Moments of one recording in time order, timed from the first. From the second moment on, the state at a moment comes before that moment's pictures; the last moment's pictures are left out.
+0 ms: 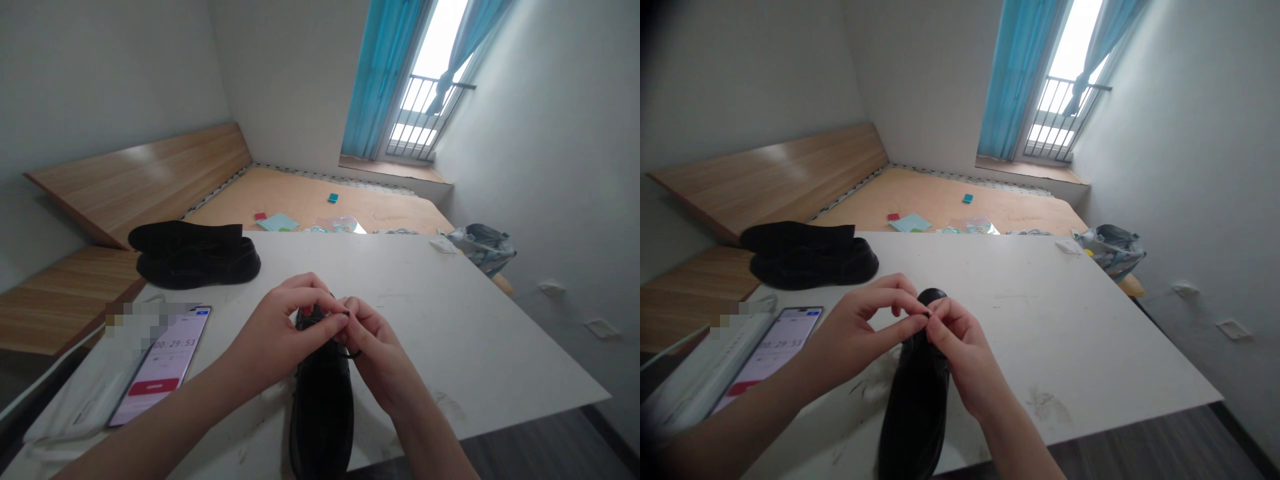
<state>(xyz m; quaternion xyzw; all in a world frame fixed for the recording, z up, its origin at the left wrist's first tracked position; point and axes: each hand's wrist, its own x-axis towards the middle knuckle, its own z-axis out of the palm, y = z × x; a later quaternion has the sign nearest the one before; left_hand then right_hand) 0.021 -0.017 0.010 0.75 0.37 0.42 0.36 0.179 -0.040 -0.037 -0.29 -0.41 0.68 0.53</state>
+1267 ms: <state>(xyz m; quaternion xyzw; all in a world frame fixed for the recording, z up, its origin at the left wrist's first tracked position) 0.010 -0.008 -0.019 0.84 0.40 0.13 0.34 0.166 -0.032 0.049 -0.25 -0.42 0.66 0.57</state>
